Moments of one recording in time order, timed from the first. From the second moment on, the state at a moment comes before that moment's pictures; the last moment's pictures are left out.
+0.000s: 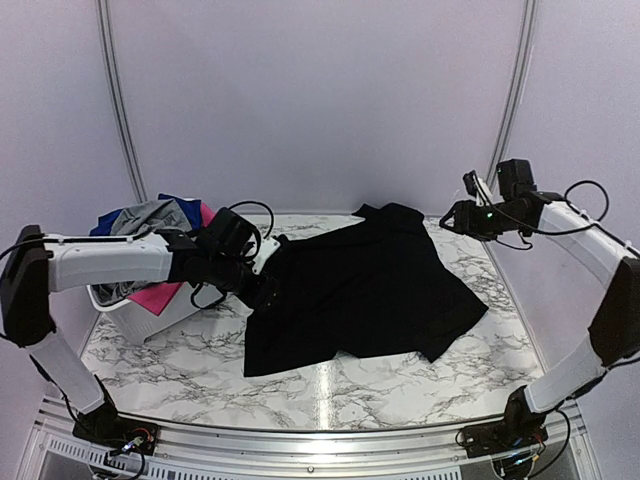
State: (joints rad) left arm -0.77 1.61 1.13 -0.38 0.14 -0.03; right arm 0.08 1.43 1.27 -0.57 -0.38 0.17
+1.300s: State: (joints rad) left arm -0.77 1.81 1.16 -0.55 -0.03 -0.02; right arm 0.05 1.24 0.87 -0.66 -0.40 0.40
